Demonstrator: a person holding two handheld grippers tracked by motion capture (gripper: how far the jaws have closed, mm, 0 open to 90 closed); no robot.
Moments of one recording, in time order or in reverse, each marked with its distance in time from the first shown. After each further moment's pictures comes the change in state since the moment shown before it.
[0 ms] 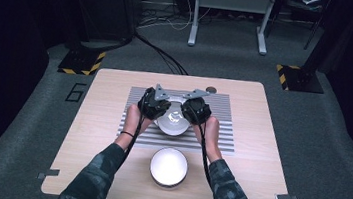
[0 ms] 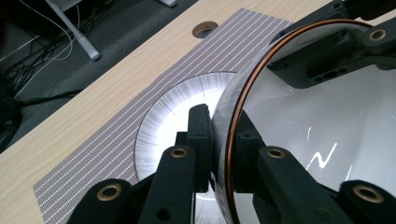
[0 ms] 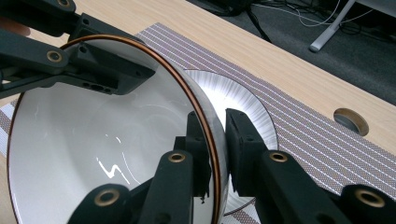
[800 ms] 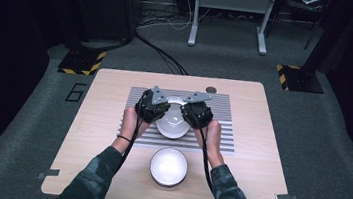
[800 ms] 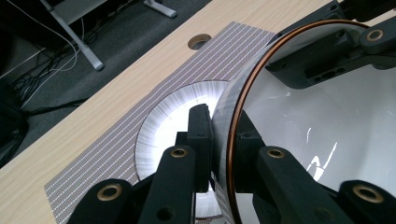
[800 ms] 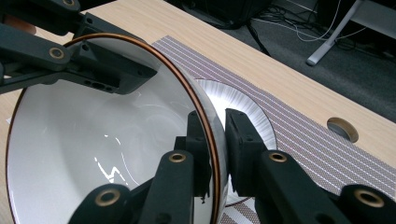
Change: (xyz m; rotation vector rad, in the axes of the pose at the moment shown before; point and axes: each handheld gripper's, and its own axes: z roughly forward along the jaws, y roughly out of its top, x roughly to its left) left arm -0.013 0.003 -0.026 -0.035 0.006 0.015; right arm 0.012 0.000 -0.028 -0.050 0.000 -0.024
